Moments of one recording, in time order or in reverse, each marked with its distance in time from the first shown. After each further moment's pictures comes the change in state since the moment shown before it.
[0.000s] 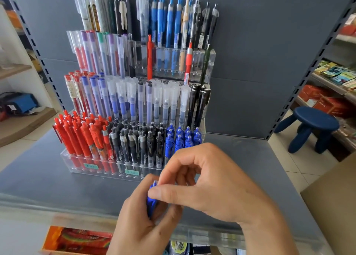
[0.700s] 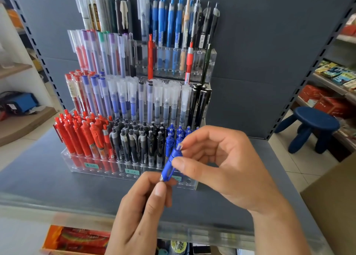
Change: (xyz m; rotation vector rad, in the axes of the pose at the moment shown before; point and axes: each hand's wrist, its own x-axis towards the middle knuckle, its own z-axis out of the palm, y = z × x) left_hand -0.001 0.012 0.004 -0.131 0.087 0.118; right_hand -0.002 0.013 -0.012 0.300 0.238 -0.102
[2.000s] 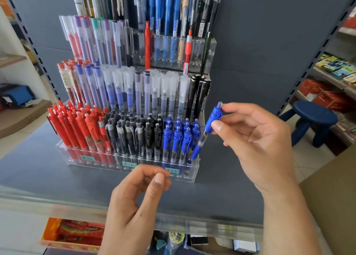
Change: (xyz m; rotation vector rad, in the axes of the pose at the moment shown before) left_hand 0.001 -0.008 -0.001 0.117 0.109 -0.074; right_hand 0.003 0.025 -0.031 -0.098 0.432 -0.209
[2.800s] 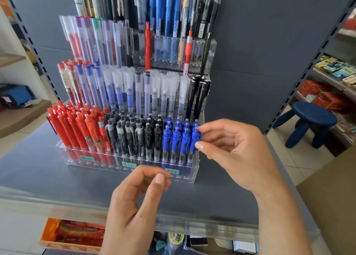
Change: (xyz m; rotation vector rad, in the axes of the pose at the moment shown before) left_hand 0.000 0.001 0.001 -0.018 0.014 -0.008; right_hand -0.001 0.012 0.004 -0.200 -0.249 0.157
